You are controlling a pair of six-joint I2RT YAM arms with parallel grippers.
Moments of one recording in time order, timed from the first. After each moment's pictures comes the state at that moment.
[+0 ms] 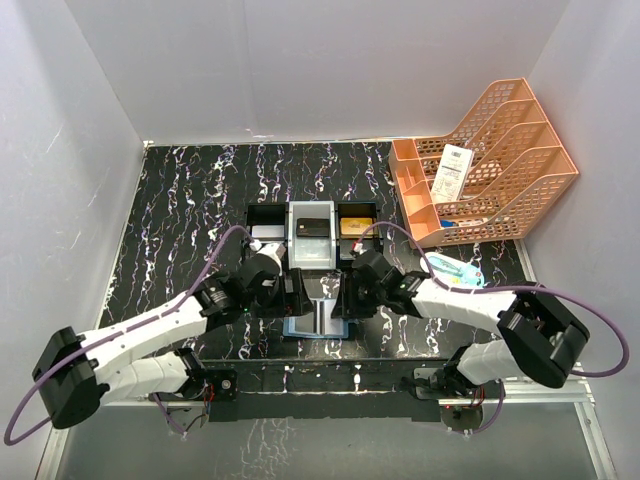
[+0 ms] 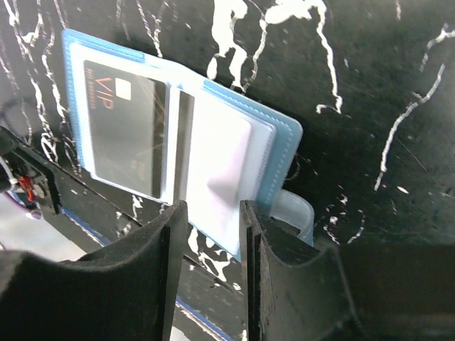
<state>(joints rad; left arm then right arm) -0.91 1.01 0.64 -0.47 -0.03 -0.87 0.82 1.35 0.63 -0.18 -0.20 0.81</state>
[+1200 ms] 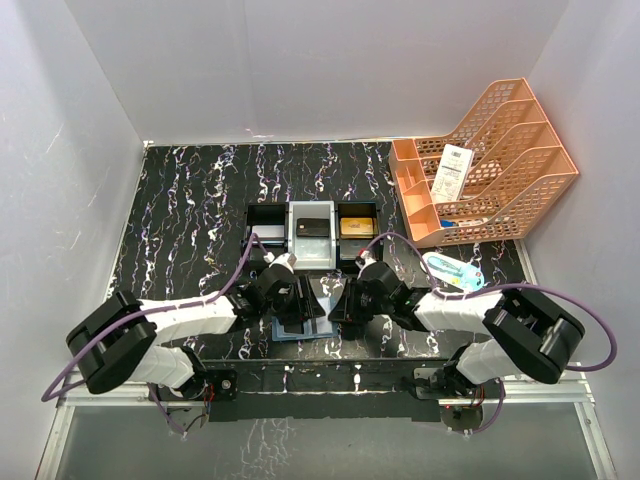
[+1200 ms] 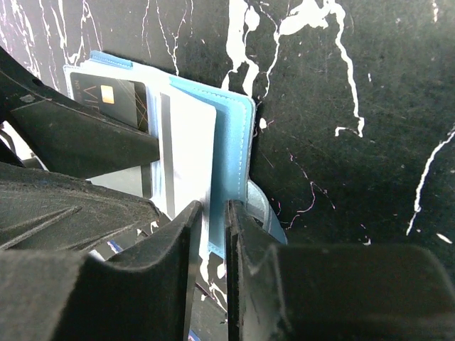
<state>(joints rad) -0.91 1.33 0.48 0.03 0.04 -1.00 0.82 1.38 0.40 0.25 -0.23 0.92</state>
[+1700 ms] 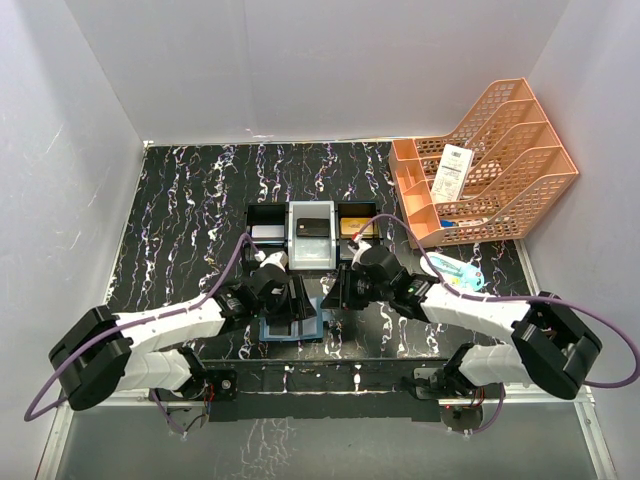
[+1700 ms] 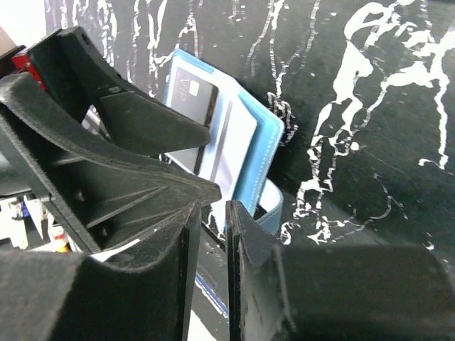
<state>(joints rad) -0.91 1.20 0.50 -0.16 -0.01 -0.96 0.82 1.26 0.56 0.05 -0.27 0.84</state>
